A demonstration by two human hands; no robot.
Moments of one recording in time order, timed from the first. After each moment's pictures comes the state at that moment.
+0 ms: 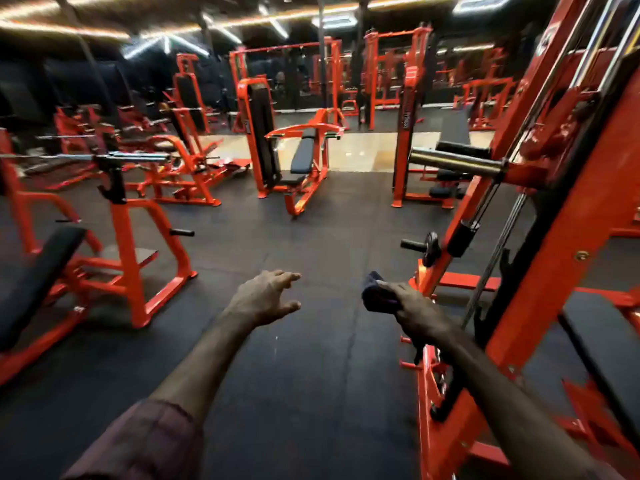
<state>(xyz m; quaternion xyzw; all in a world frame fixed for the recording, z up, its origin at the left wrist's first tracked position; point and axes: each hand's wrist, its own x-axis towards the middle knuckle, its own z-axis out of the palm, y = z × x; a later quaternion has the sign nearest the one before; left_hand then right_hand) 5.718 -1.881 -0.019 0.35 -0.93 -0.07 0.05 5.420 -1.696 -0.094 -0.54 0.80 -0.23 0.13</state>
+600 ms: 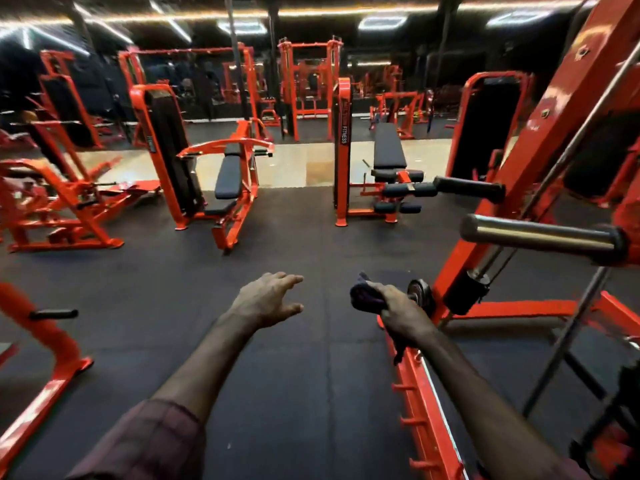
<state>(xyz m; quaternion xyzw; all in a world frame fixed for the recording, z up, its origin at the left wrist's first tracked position) 5.410 -2.315 -0.027 0.21 -0.97 -0.08 0.04 5.187 -2.082 -0.102 -0.41 0.86 -0.29 0.12</state>
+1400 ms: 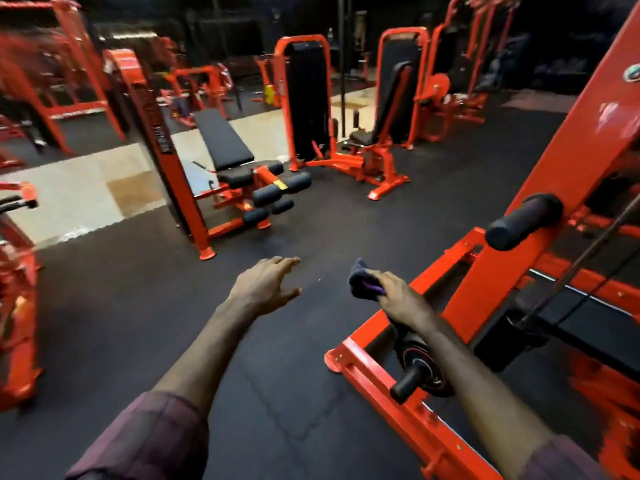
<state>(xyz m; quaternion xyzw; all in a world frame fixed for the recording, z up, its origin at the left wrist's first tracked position) 4.752 -2.692 -0.058 -0.11 -0.99 -0.09 0.00 4.711 -2.372 -0.172 -0.11 0.94 -0.32 0.02</state>
